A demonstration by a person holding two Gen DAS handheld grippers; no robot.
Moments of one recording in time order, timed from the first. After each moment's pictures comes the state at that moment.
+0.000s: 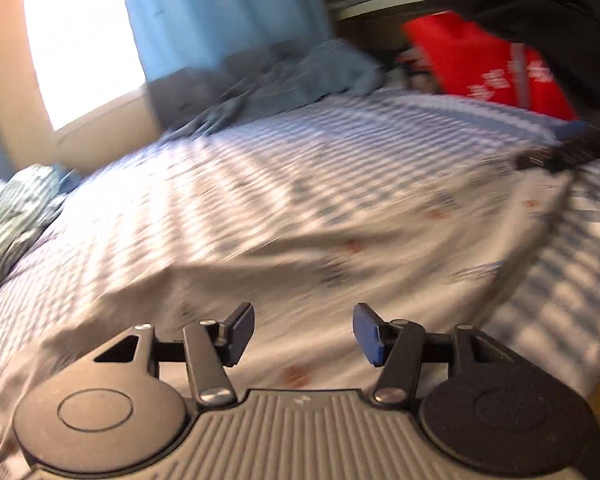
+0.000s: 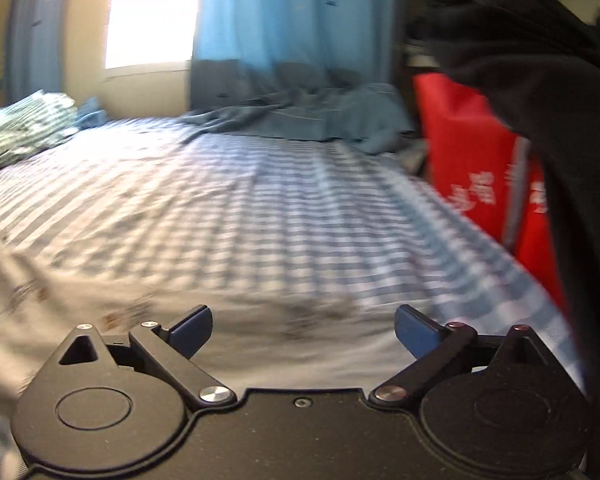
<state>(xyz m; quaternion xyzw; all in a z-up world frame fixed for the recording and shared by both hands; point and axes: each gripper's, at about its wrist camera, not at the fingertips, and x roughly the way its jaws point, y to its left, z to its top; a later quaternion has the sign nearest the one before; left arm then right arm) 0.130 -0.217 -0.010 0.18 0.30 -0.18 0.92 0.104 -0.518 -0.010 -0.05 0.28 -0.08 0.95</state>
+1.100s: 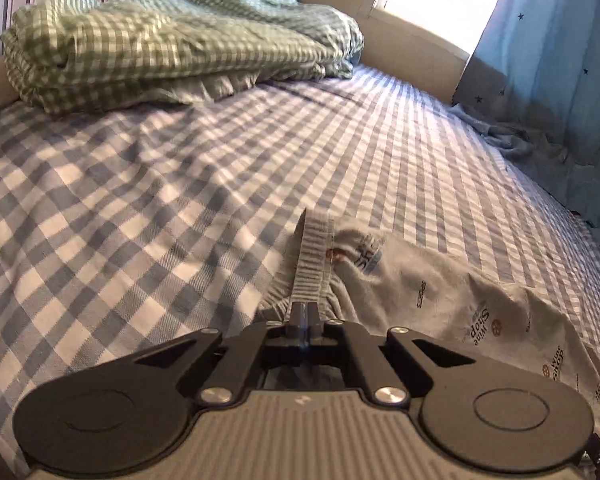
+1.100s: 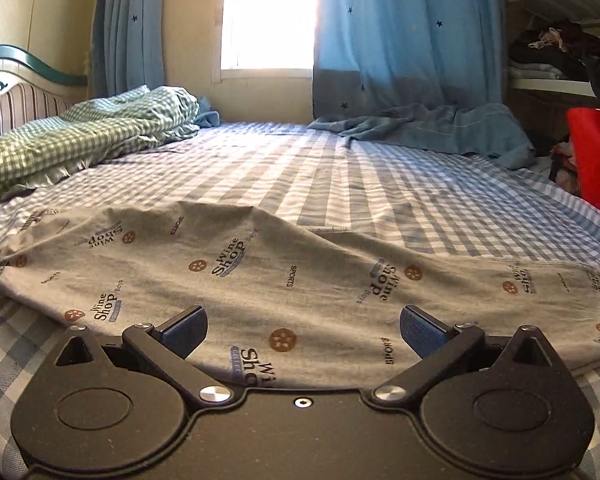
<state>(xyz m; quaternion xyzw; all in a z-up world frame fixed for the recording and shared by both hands) 0.159 0.157 0.014 -0.16 0.36 0.06 0.92 0.091 -0.235 -0.024 -0.01 0.26 0.01 0.97</state>
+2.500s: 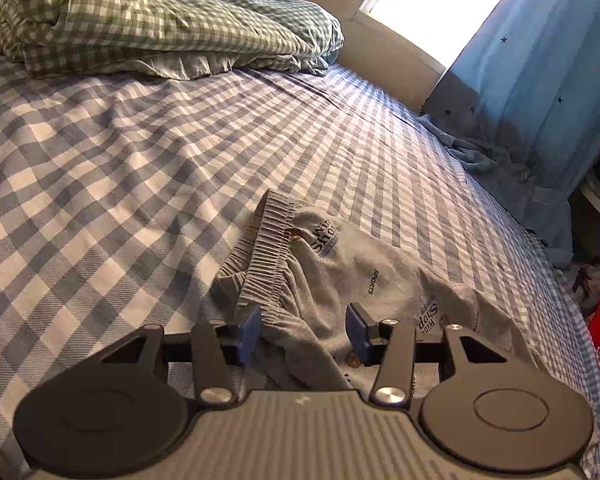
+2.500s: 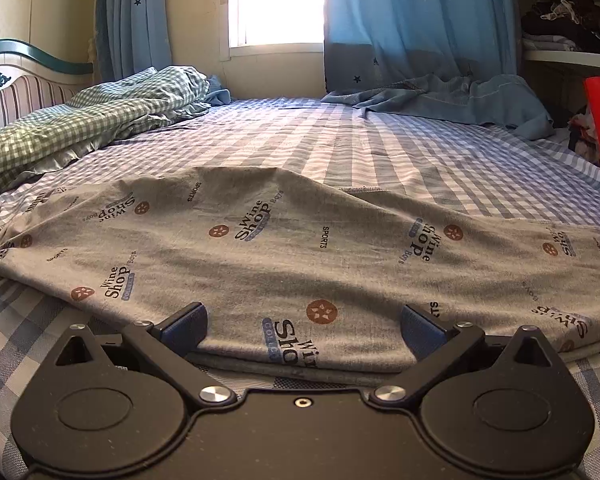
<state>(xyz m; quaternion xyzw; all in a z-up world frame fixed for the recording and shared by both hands) 0.156 0.165 0.001 -0.25 0.37 0.00 0.89 0.099 -0.223 -0.050 0.01 0.29 0.03 0.96</state>
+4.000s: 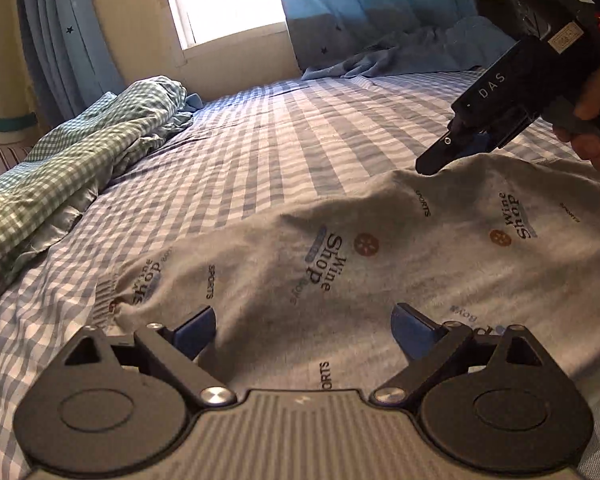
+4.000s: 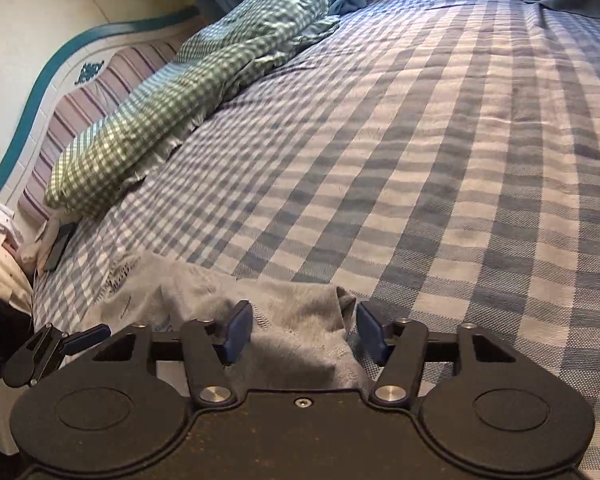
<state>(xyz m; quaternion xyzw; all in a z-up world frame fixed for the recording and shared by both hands) 0.173 -0.018 -0.036 0.13 0.32 -0.06 0.94 0.352 -0.233 -0.016 0.08 0.47 0.32 0.82</state>
